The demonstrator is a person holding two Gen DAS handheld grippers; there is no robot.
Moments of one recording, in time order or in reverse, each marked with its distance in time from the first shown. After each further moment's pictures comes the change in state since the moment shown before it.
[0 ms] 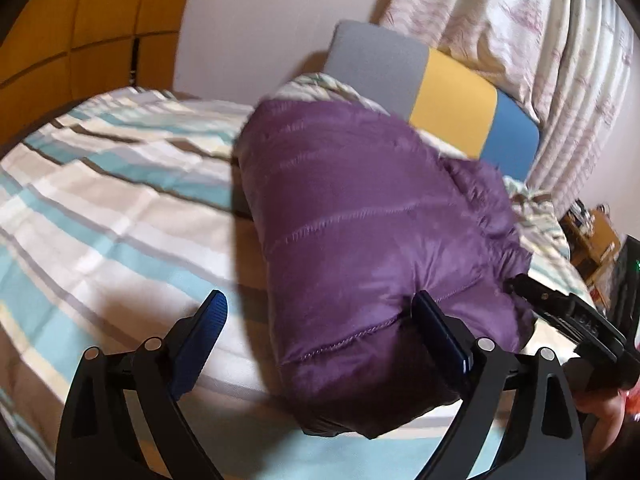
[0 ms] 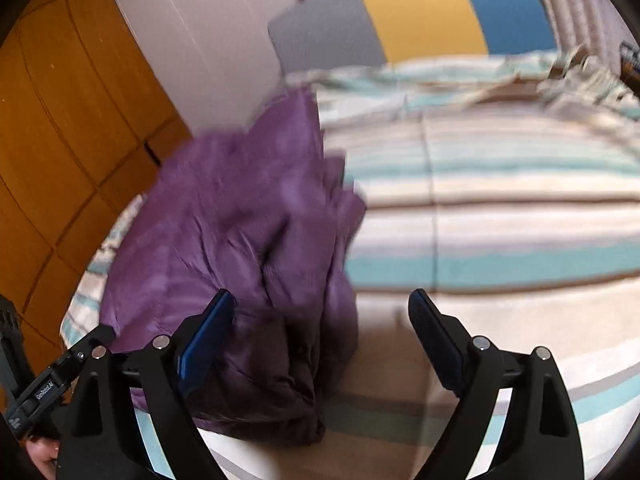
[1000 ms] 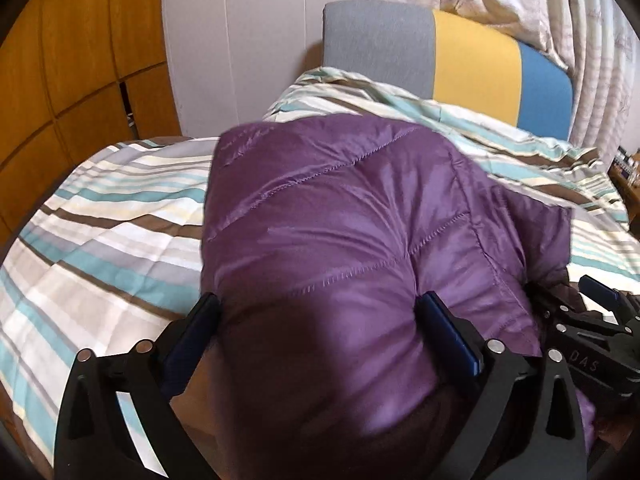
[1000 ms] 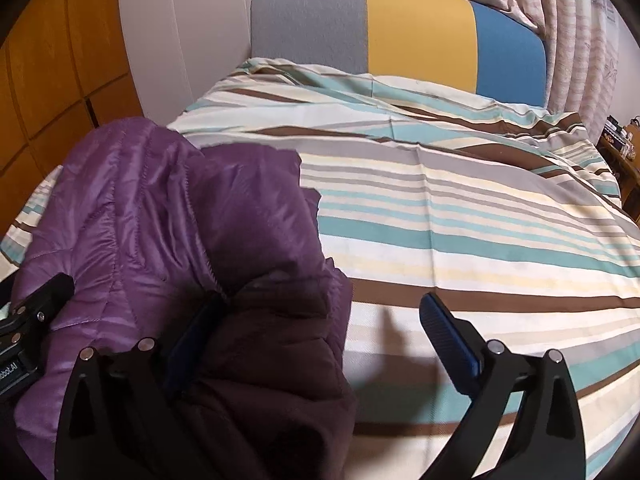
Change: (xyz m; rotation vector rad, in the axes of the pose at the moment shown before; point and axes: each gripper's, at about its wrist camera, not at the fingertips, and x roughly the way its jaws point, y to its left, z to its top) left arm 0.089 -0.037 0.058 0.184 0.049 0.187; right arm 0.098 0.009 0.028 -0.163 0.070 -0.285
